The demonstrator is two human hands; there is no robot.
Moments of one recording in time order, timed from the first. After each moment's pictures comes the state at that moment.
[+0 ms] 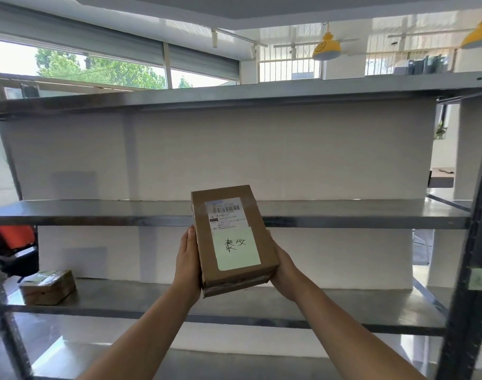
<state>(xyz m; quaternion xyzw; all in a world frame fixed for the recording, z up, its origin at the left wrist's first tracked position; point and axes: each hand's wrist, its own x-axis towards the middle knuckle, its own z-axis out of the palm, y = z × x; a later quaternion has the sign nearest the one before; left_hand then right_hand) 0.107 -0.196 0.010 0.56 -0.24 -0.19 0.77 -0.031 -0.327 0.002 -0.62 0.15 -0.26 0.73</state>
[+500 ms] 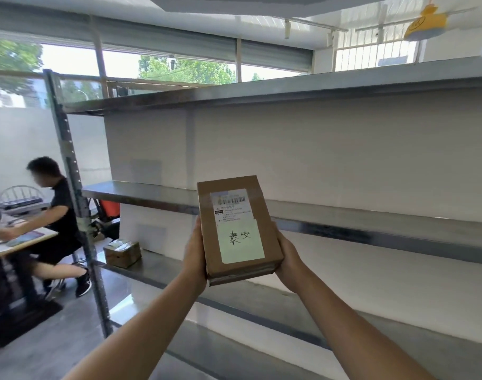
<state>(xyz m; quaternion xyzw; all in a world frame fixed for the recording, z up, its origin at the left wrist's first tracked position) 0.117 -0.175 0.026 0.53 -0.17 -0.15 0.82 0.030 -0.338 0.023 -0.58 0.07 -0.16 0.79</state>
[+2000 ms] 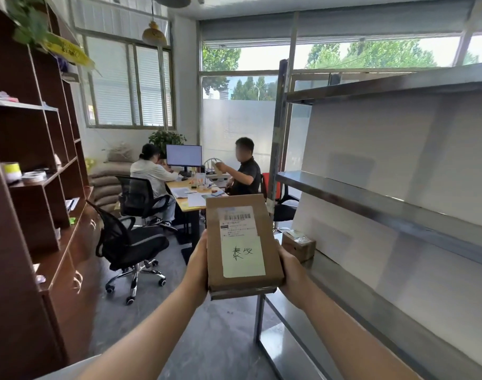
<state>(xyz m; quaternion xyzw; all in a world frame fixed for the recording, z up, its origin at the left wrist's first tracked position) 0.279 0.267 -0.027 0.54 0.05 0.07 0.84 0.302 0.078 -0.019 -0.57 -0.05 0.15 0.80</state>
